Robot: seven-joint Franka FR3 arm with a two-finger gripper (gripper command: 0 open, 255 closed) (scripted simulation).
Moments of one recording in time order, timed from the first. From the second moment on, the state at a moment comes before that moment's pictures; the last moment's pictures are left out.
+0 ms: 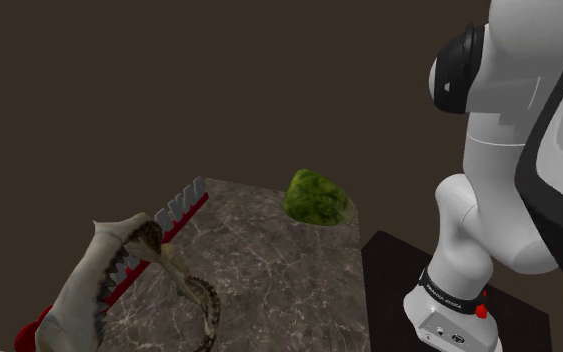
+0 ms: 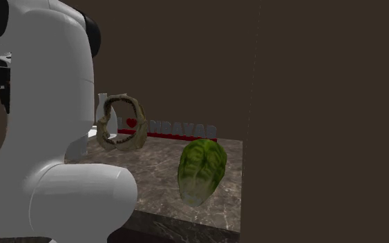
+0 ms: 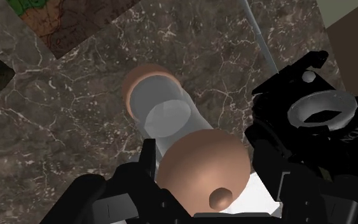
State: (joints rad) arm 0.81 0.33 0.93 -1.57 -0.30 1.92 1.86
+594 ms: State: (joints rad) arm 0.81 0.35 0.92 -1.67 -0.32 2.03 1.88
